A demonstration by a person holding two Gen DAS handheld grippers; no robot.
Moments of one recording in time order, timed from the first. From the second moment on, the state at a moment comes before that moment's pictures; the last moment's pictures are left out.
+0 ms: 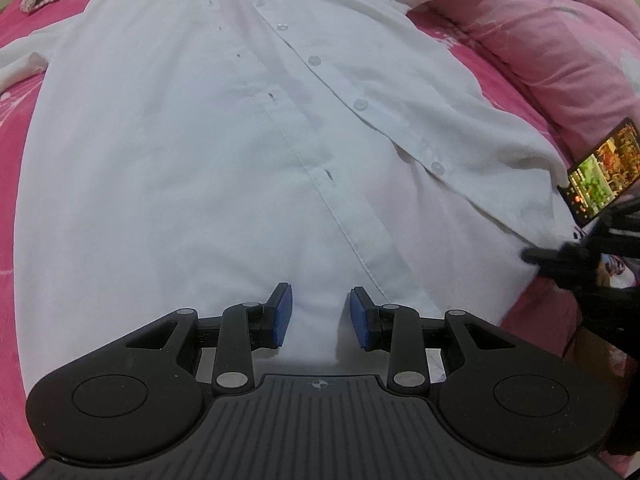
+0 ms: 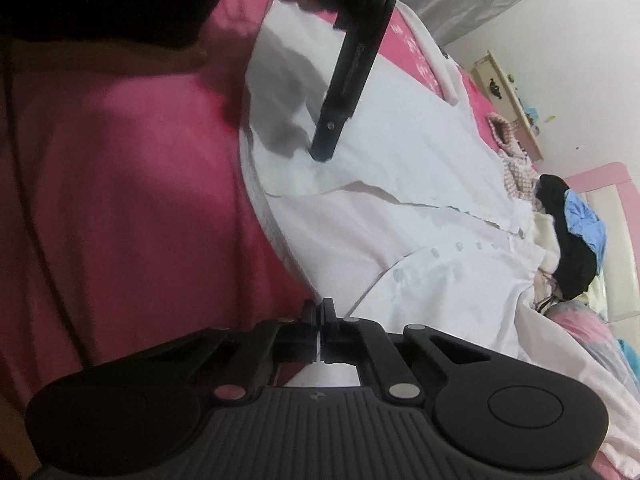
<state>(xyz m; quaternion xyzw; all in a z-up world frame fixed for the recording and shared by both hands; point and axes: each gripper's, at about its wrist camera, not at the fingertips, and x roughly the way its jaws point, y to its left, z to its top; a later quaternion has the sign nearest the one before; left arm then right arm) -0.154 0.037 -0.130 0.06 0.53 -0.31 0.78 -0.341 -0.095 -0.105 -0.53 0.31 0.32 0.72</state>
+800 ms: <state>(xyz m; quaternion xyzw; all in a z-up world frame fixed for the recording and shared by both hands) -0.149 0.044 -0.120 0.07 0.52 -0.32 0.79 -0.309 -0.134 -0.057 -0.23 0.48 0.26 0.80</state>
